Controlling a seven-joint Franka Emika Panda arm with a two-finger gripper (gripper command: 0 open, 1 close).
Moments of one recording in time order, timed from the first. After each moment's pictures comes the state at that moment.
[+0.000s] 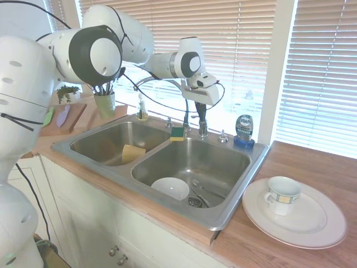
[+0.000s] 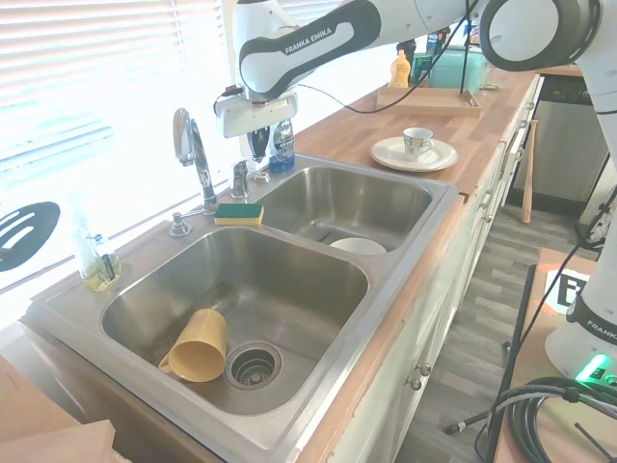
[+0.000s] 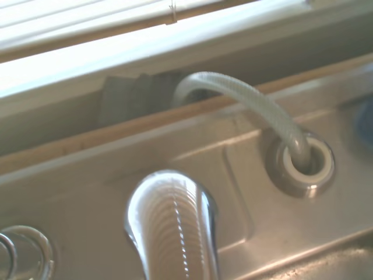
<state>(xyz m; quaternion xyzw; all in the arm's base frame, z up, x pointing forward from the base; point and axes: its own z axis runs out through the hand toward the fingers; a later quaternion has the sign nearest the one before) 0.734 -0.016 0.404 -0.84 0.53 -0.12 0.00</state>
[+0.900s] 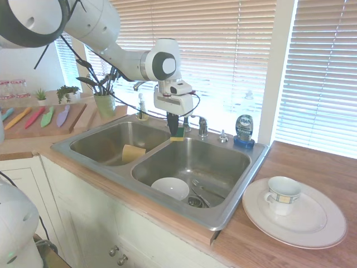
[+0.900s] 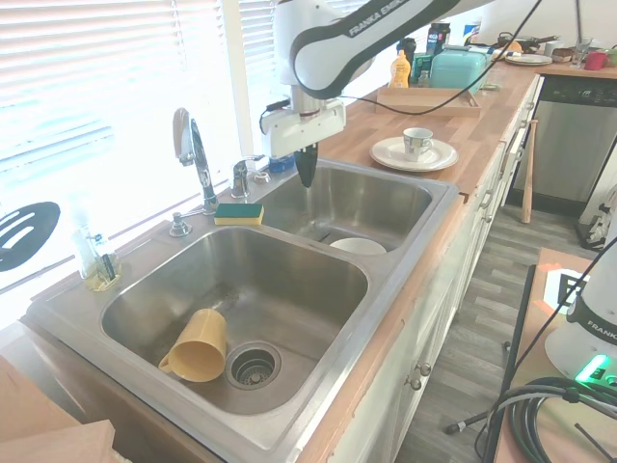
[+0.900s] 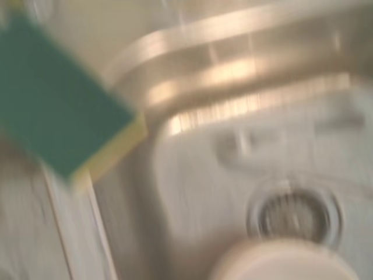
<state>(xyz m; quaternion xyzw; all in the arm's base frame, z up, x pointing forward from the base) 0.578 0.016 0.401 -0.86 0.51 -0.02 -0.02</state>
